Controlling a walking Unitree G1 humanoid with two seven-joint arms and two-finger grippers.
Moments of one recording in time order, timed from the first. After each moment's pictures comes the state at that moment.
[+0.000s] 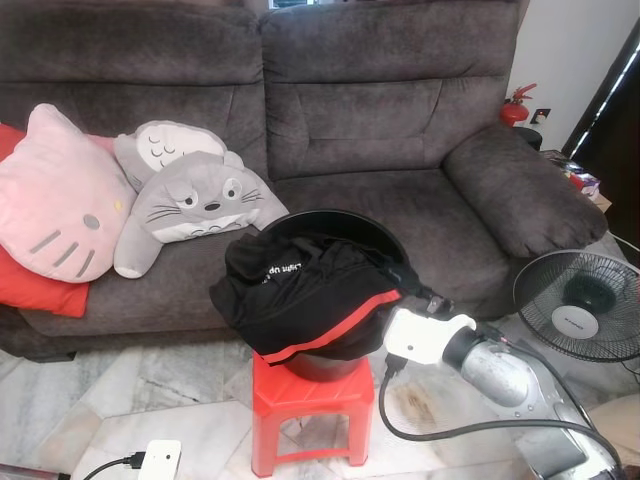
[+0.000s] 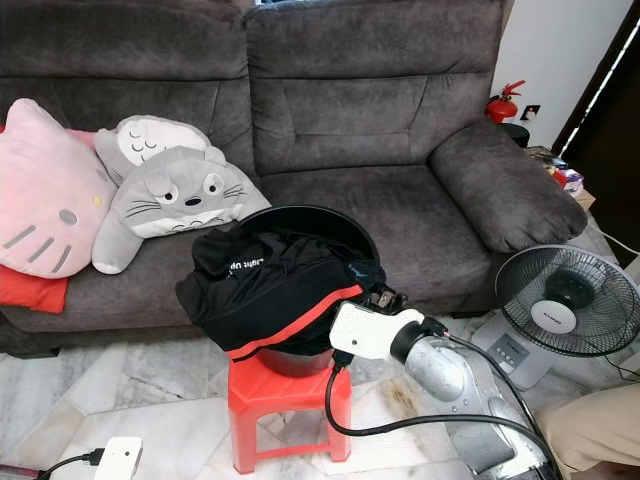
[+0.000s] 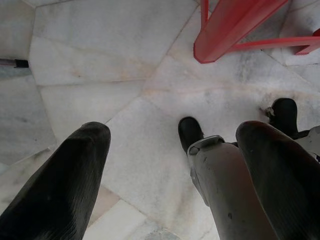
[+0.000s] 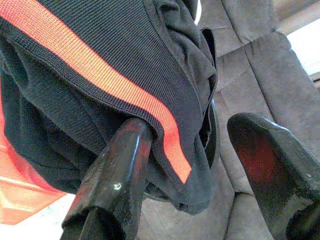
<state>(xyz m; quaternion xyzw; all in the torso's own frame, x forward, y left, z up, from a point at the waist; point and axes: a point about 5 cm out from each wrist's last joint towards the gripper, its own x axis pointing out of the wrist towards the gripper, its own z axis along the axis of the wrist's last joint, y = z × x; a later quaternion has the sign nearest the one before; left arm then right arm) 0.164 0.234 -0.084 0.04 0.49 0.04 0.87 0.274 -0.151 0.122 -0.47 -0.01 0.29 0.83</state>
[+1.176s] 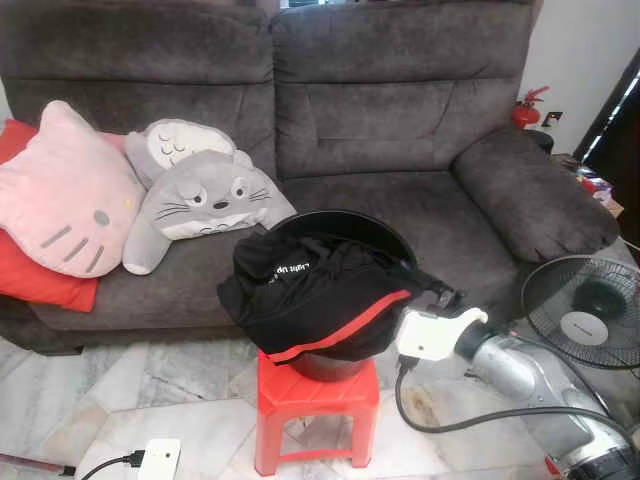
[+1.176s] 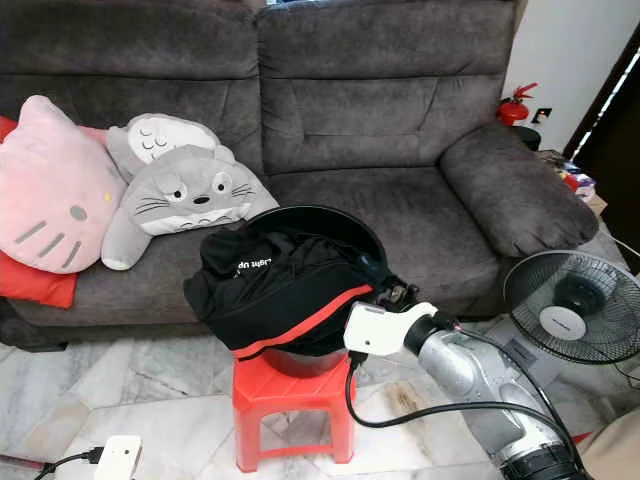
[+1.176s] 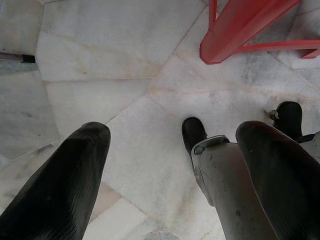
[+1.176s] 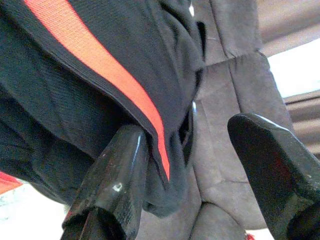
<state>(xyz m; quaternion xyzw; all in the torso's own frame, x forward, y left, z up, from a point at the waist) 0.166 0.234 -0.083 0.04 0.49 0.04 0.87 0.286 -0.168 0.115 -0.54 -0.05 0.27 0.79</state>
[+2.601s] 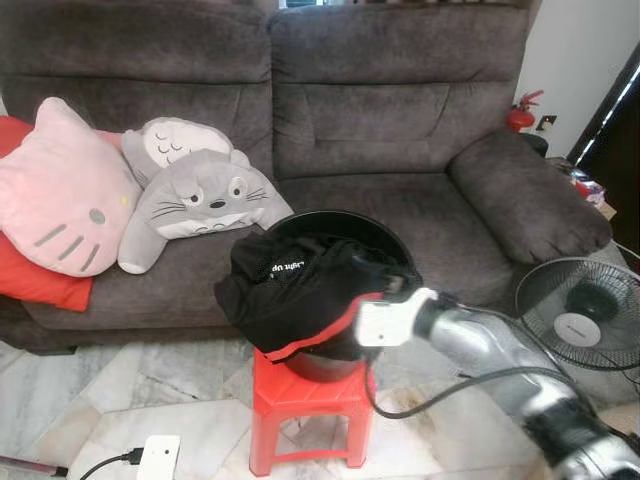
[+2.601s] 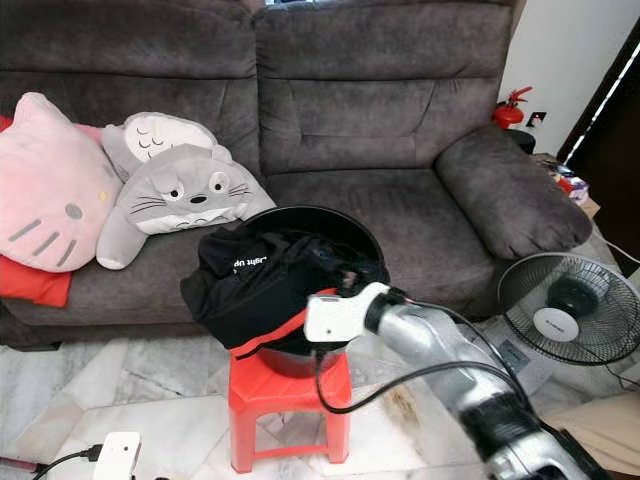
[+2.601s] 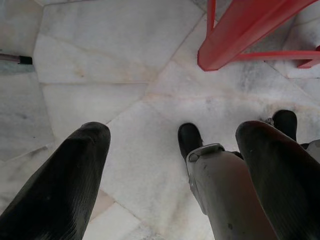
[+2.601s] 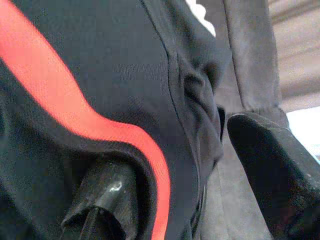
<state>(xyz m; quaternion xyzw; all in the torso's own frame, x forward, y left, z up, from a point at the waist) 0.169 0.234 -0.082 0.04 0.48 0.06 0.87 0.314 -0.116 0.124 -0.54 -0.11 0.37 0.75</state>
